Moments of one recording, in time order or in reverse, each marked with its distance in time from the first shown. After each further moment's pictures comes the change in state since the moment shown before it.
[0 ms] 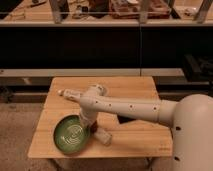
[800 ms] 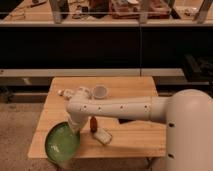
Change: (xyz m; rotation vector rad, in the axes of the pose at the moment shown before) arm 0.007 -0.069 -0.004 -0.003 -0.016 -0.114
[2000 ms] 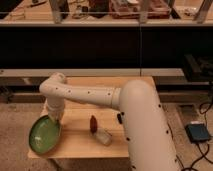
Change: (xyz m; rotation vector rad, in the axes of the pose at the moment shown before) arm 0.121 -0.041 0.019 0.075 -0.085 -0.143
